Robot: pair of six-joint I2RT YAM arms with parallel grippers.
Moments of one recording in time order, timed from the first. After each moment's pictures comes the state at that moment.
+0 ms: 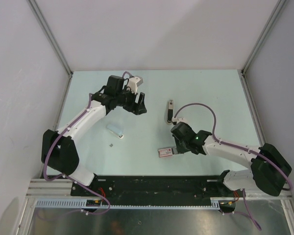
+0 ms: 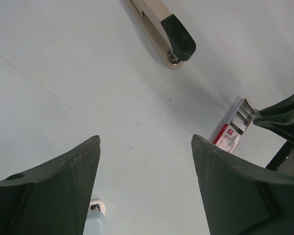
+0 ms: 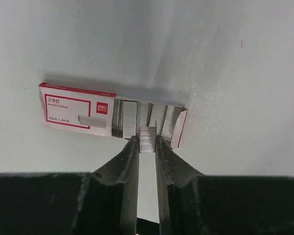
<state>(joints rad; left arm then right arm) -0.42 1.54 1.28 -0.48 0.43 0.01 0.87 1.29 0.73 -0.49 0.22 0.52</state>
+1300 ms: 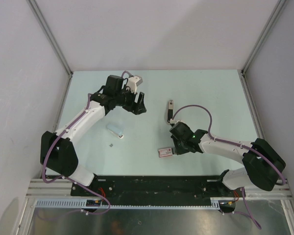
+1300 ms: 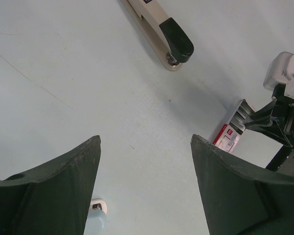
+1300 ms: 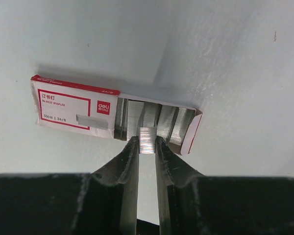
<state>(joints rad) -0.42 1.52 1.28 -0.48 0.43 0.02 0.84 1.38 0.73 -0.46 0.13 0.50</state>
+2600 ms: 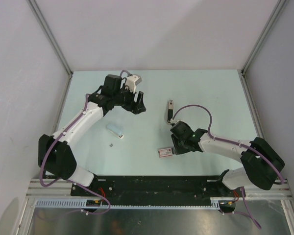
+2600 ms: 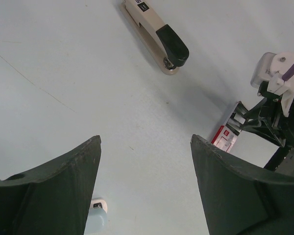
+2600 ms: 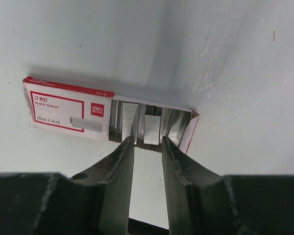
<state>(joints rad) -0.42 1.49 1.28 -0.48 0.43 0.02 0.82 1.39 0.73 -0.46 0.11 0.49</state>
